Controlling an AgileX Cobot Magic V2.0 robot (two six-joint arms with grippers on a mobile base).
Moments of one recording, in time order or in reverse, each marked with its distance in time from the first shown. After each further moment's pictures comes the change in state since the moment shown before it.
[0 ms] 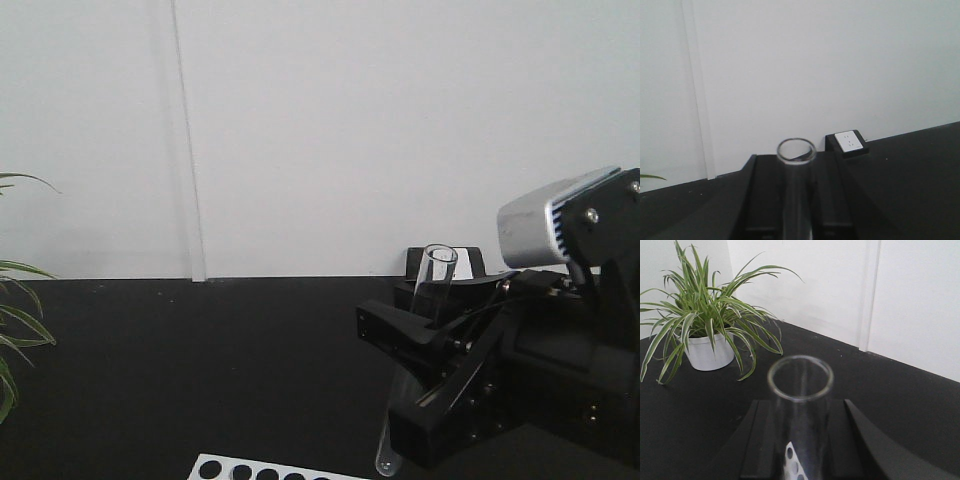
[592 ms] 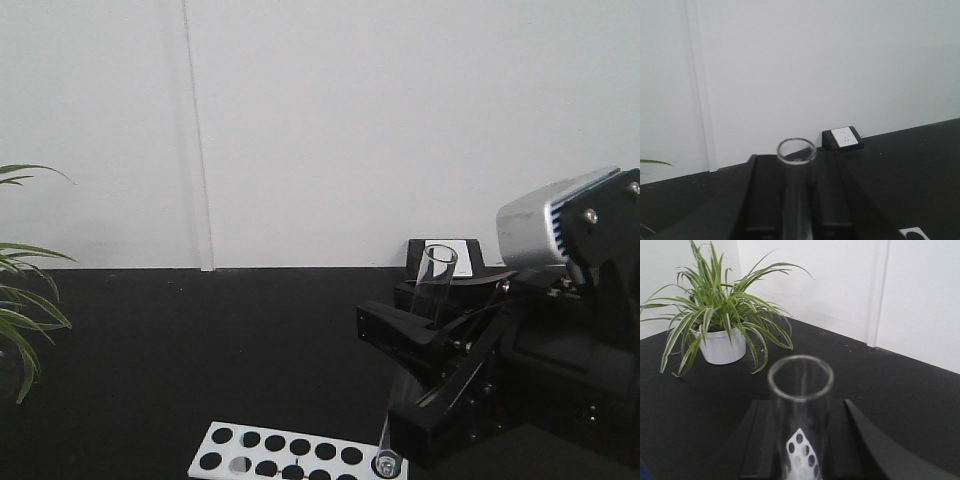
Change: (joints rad) left arm 0.000 0.000 0.000 0.000 0.000 0.000; right arm 0.000 0.000 0.000 0.000 0.001 0.000
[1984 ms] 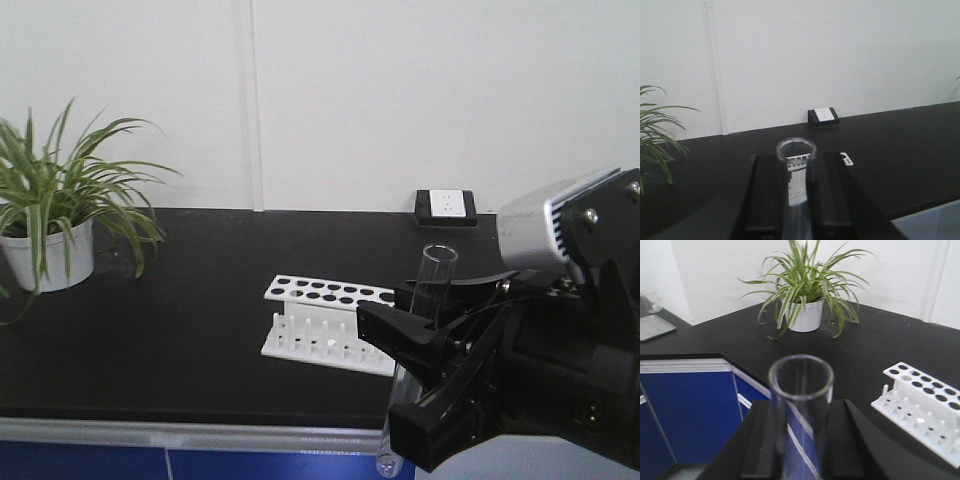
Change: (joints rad) left arm 0.000 0.000 0.000 0.000 0.001 0.000; right arm 0.000 0.000 0.000 0.000 0.000 0.000
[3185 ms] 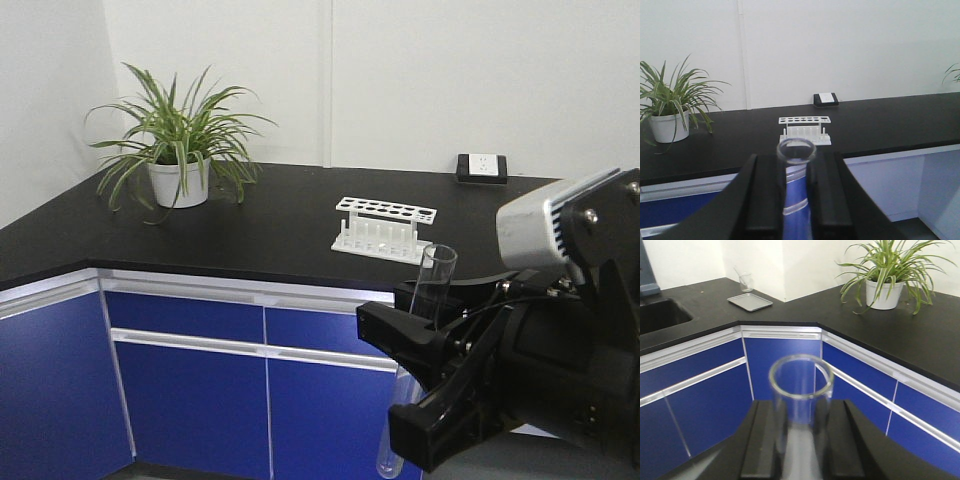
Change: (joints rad) left arm 0.000 0.000 0.000 0.000 0.000 0.000; right arm 0.000 0.000 0.000 0.000 0.000 0.000
